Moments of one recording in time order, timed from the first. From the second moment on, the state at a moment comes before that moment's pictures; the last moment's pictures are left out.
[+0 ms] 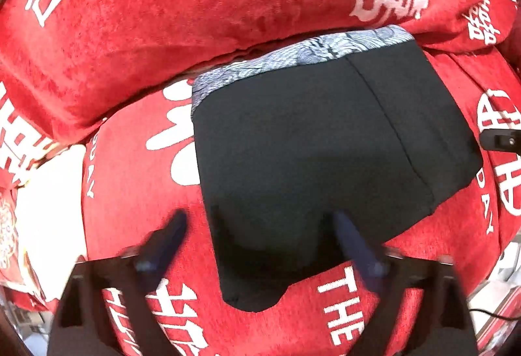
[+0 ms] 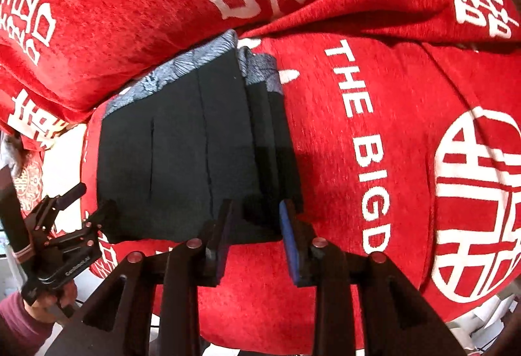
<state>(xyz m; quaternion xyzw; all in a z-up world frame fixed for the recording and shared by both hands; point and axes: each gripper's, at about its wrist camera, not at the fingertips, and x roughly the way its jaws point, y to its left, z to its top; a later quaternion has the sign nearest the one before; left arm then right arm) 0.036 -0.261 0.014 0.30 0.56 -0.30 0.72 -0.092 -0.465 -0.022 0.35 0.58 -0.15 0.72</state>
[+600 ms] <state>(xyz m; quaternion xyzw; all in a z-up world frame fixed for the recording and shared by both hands) 0.058 -0.257 -0.003 0.30 0.59 -0.28 0.69 -0.084 -0.458 -0.036 0.34 0.60 -0.15 0.71</state>
